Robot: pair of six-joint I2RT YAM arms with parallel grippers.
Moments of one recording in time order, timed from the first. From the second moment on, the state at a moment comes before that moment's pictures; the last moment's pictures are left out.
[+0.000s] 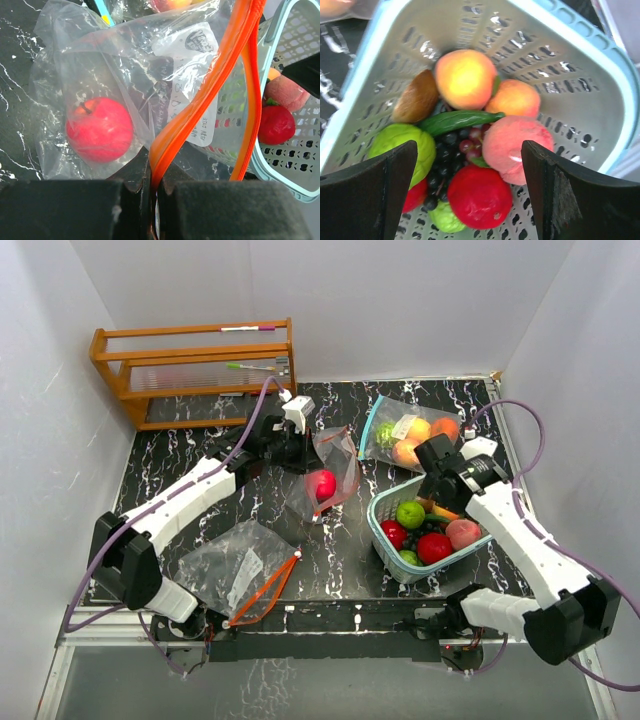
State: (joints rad) left arm -0.61 1.49 1.22 -0.34 0.32 -0.36; right arm 0.43 1.14 1.12 -1.20 0.59 0.87
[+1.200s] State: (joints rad) left arm -0.61 1.43 1.19 -0.31 0.41 -0.34; right arm 0.21 1.10 0.95 -1.19 0.46 0.82
